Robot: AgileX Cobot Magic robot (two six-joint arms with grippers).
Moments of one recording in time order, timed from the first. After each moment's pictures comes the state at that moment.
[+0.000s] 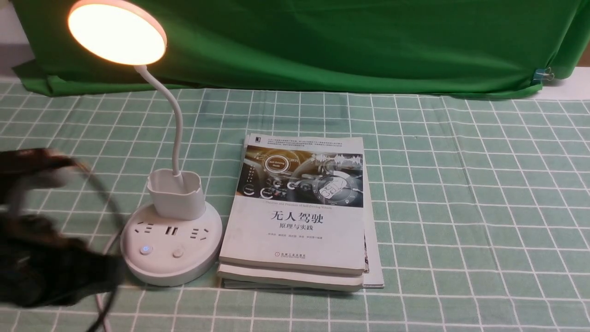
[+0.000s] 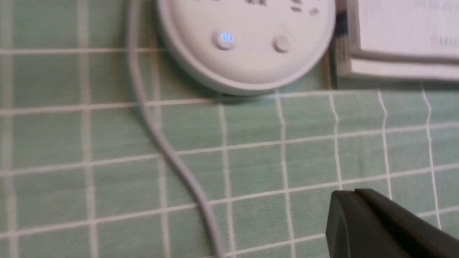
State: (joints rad) right arm 0.04 0.00 0.01 -0.04 0.24 -0.02; left arm -0.18 1.05 -0.75 -0.29 0.88 0.15
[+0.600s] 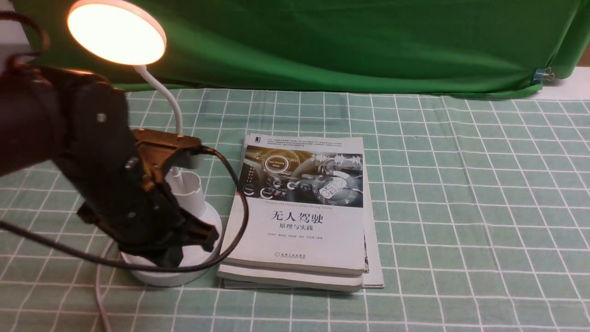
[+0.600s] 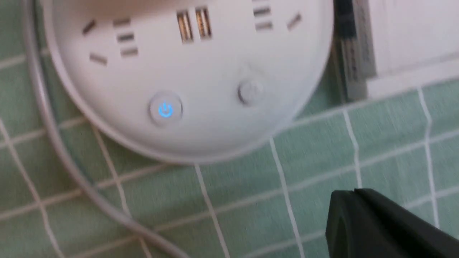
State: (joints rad) right arm 0.04 0.00 0.01 -0.04 0.24 -0.02; left arm -0.36 1.56 -1.06 -0.11 0.98 0.08
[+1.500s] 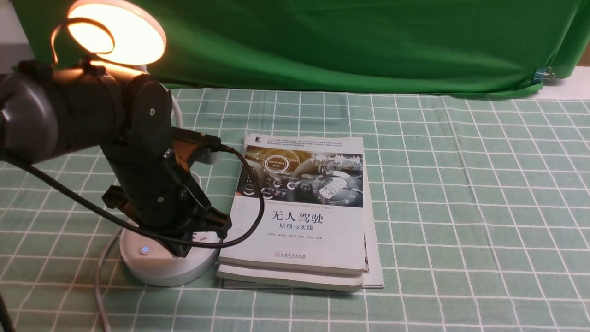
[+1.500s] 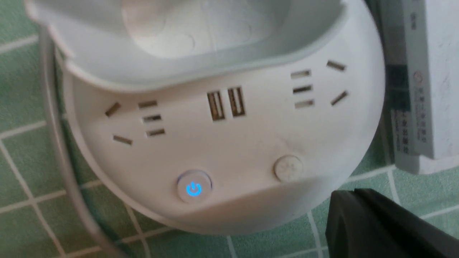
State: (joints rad) right arm 0.04 0.00 0.01 -0.04 0.24 -0.02; left arm -0.35 1.73 -1.17 -0.05 0.99 0.06
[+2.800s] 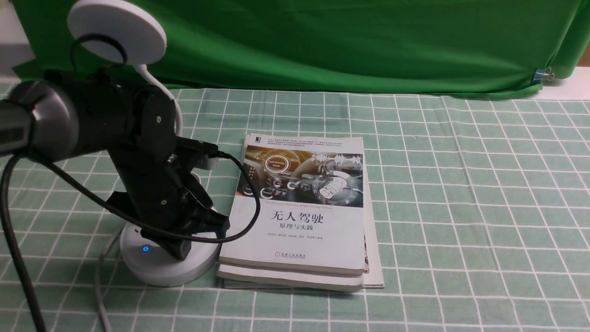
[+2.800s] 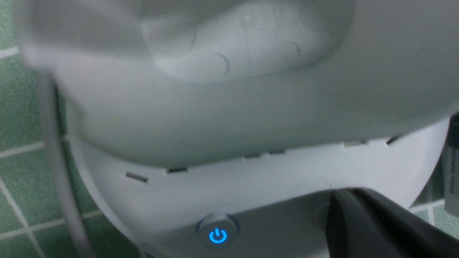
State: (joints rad) right arm 0.04 0.00 0.01 -0.04 0.23 -0.02; left arm -0.32 1.79 -1.18 -0.06 0.94 0.06
